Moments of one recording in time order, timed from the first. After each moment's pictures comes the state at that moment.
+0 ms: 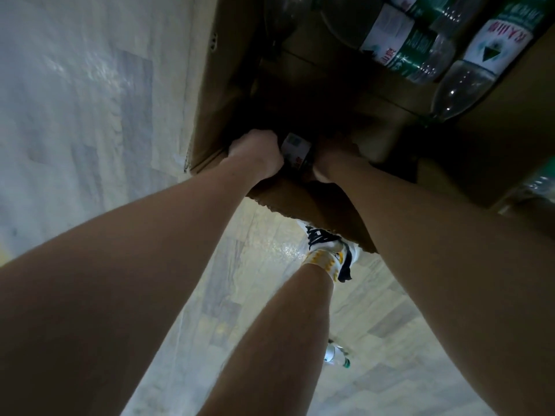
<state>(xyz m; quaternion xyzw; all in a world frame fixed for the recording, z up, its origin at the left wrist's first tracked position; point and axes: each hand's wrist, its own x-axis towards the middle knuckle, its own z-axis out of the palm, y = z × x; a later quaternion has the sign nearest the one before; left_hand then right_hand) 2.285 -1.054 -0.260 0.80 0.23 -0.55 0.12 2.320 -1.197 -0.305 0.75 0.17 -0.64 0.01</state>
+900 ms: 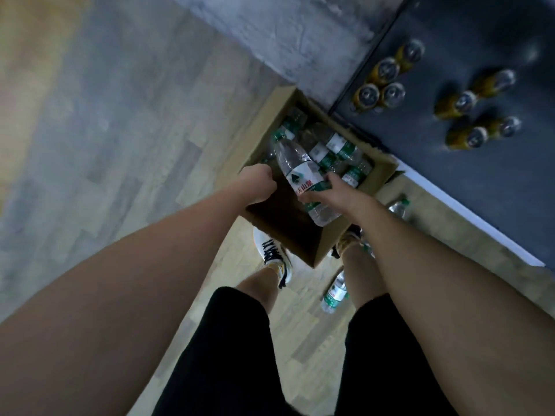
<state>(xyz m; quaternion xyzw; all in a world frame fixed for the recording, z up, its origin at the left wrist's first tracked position) 2.383 -1.063 0.064 0.80 0.29 -0.43 0.29 2.470 -1.250 0.052 0.71 -0.07 -0.66 -0.25</state>
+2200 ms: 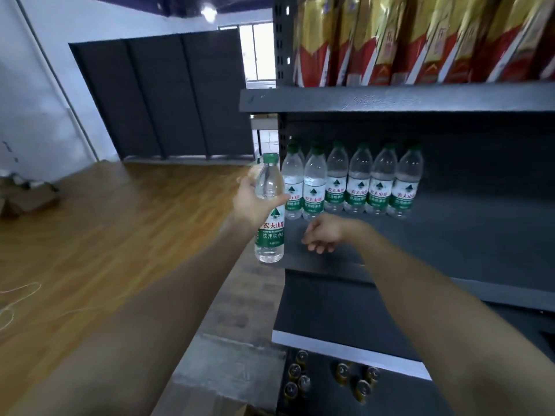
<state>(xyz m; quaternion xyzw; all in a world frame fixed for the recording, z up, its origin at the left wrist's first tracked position) 2.604 -1.139 0.795 0.82 0.13 0.19 0.53 2.672 -1.324 0.757 0.89 0.17 -0.27 -0.32</state>
